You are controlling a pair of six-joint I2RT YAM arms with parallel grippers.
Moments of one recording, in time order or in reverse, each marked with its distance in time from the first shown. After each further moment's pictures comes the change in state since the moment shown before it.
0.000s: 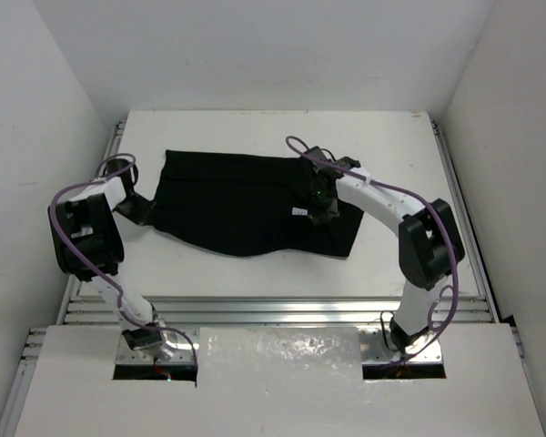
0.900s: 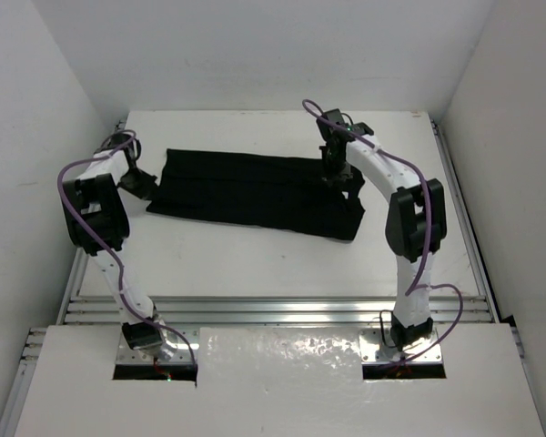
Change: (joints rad) left arm -0.029 0.274 0.414 -0.170 0.033 -0.068; right arm -0.200 0.259 0.396 -0.065 0.051 -0.210
